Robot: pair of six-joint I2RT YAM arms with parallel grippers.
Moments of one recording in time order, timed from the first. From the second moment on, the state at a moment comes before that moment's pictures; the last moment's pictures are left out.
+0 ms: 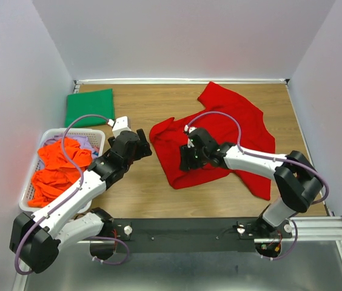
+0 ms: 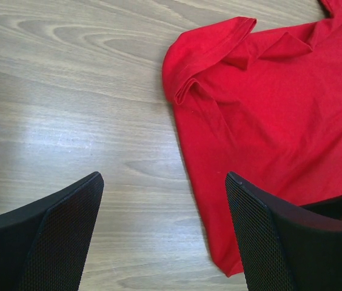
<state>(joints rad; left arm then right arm) -0.60 0.98 0.72 -0.34 -0.41 -0.66 0.80 1.60 0.96 -0.24 -0.09 0.44</state>
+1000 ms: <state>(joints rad) -0.60 0.97 0.76 -0.42 -0.44 -0.66 0.90 1.79 1.13 -0.11 -0.34 0.48</state>
